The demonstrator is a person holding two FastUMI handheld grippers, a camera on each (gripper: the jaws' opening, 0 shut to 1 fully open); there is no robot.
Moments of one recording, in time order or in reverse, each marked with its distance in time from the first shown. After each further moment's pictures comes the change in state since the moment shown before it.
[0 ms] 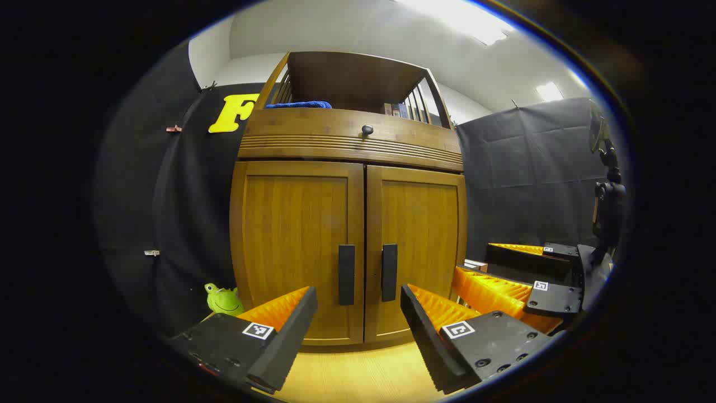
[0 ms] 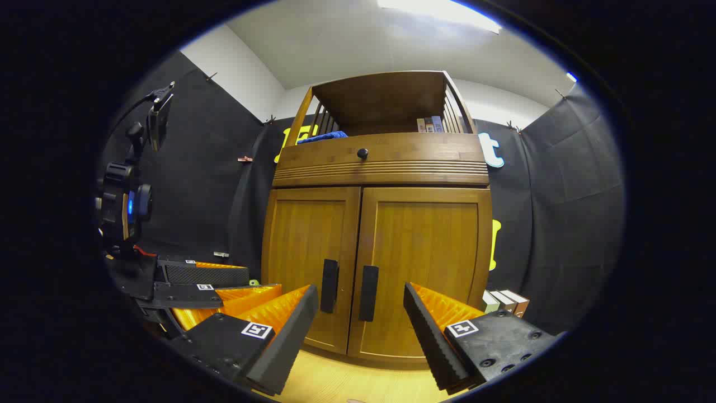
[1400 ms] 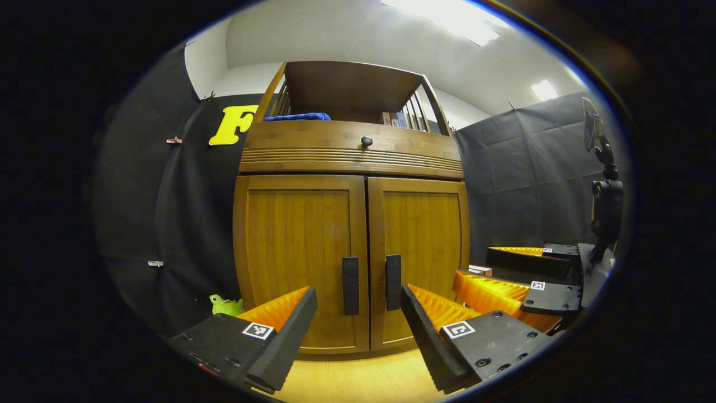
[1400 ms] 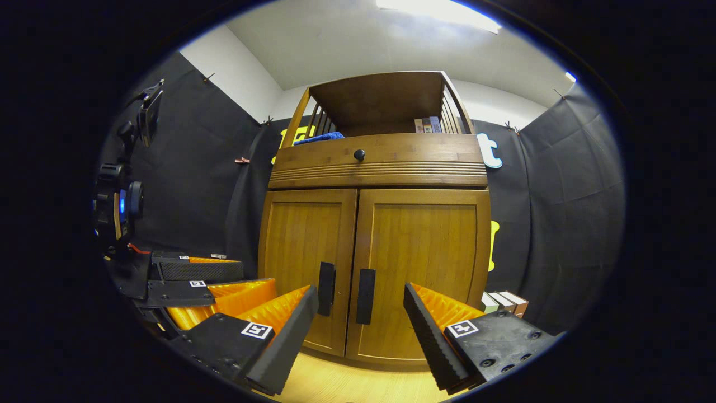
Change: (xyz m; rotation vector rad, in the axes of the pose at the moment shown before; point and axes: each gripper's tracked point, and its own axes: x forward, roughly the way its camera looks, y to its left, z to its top) left arm 0.001 0.007 0.010 0.027 -0.048 0.013; right arm 0.011 -0.003 0.005 0.015 -0.005 -0.010
